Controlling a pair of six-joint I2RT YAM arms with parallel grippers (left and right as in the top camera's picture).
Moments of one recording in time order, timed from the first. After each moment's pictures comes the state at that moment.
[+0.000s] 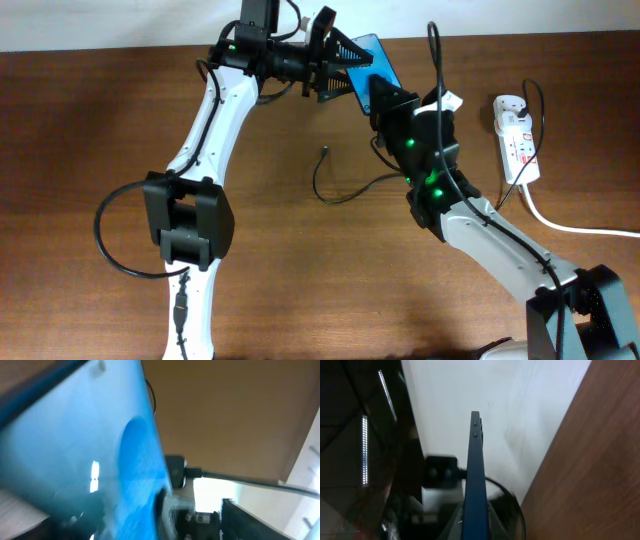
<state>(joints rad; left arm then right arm) -0.27 2.37 2.30 -0.66 1.33 -0.77 0.39 1.57 0.91 0.58 0.06 1.55</state>
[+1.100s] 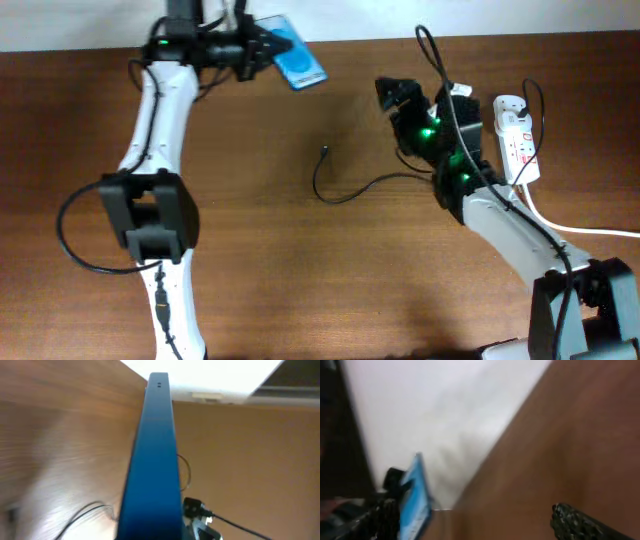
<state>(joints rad) -0.06 2.37 2.30 -0.68 1.06 -0.84 0.21 1.60 0.94 0.31 -0.25 1.21</state>
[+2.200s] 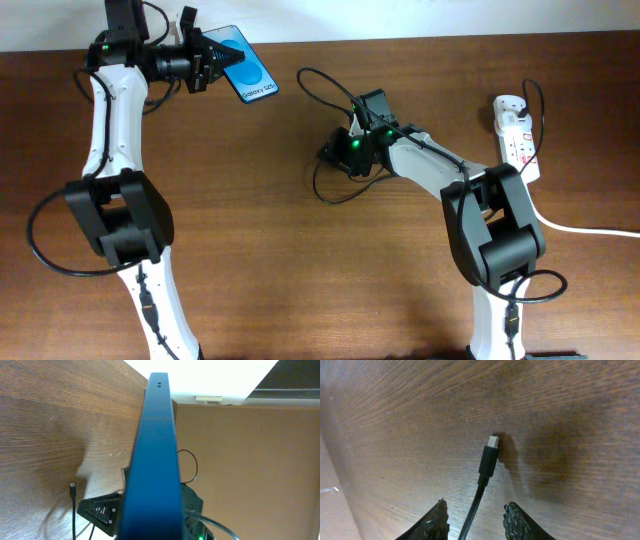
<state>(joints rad) 0.12 2.37 2.29 -0.92 1.17 -0.54 0.37 2.15 1.43 -0.30 -0.47 0.81</state>
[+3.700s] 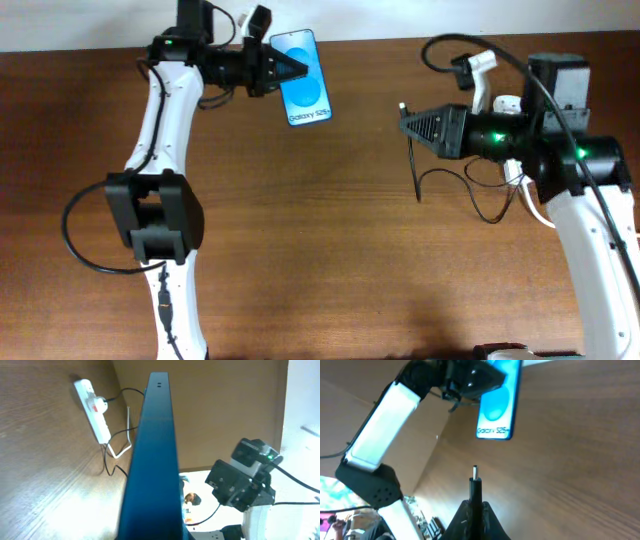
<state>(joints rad) -0.08 2.37 2.29 -1.01 1.49 -0.21 0.02 1.39 1.44 -0.80 -0.96 0.23</state>
